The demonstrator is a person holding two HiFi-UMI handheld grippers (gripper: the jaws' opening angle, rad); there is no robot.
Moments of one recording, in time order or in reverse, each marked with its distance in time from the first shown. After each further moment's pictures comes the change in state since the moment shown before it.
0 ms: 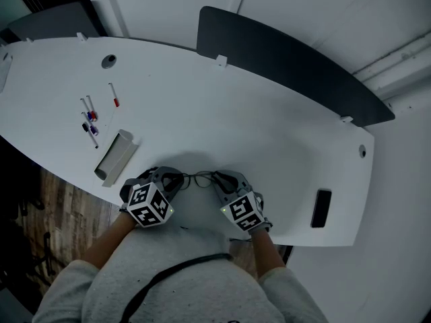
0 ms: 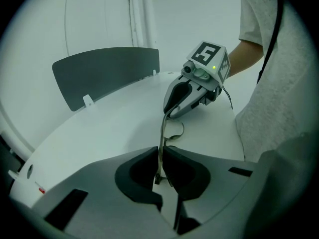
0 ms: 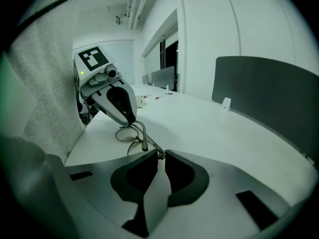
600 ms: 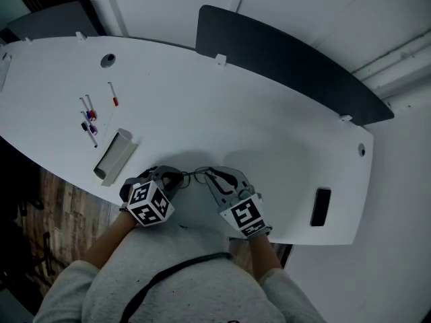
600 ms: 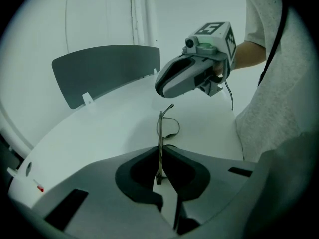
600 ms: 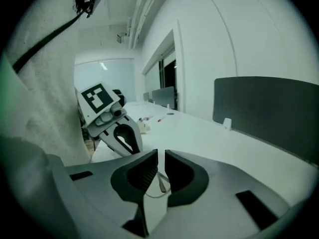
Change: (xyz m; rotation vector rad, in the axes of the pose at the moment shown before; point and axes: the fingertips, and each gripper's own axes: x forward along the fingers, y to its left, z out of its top) left arm 0.001 -0.001 -0.001 -0.020 0.011 -0.009; right arm -0.026 0.007 0.068 0.046 -0.180 0.014
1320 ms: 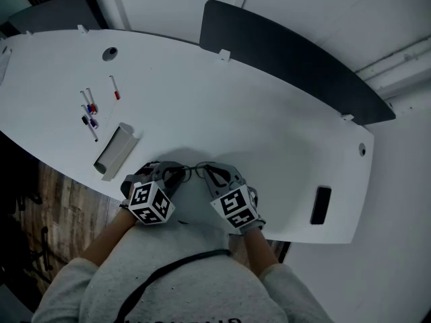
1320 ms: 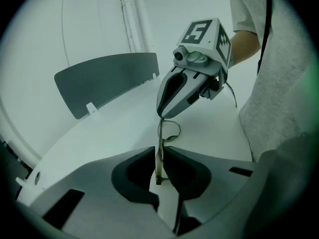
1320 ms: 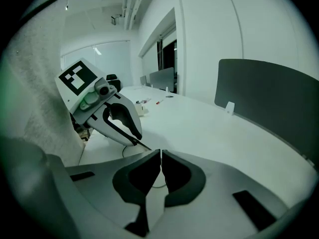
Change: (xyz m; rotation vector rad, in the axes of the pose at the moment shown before) left arm -0.001 0.003 0.001 0.086 -0.054 0.083; right arm 0.027 0.006 -0.037 0.001 0.193 -0.019
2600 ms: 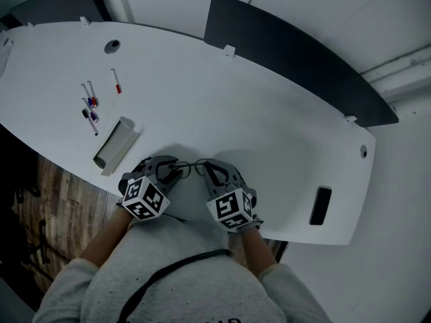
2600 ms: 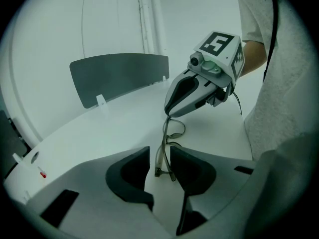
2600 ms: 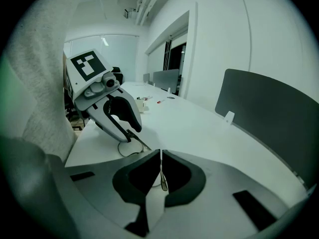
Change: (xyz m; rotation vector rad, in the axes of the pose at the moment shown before) left arm -0.004 0.009 -0.017 -0.142 -0.045 0.028; right arm 0.008 0.001 0.002 -0.129 -0.007 -0.071
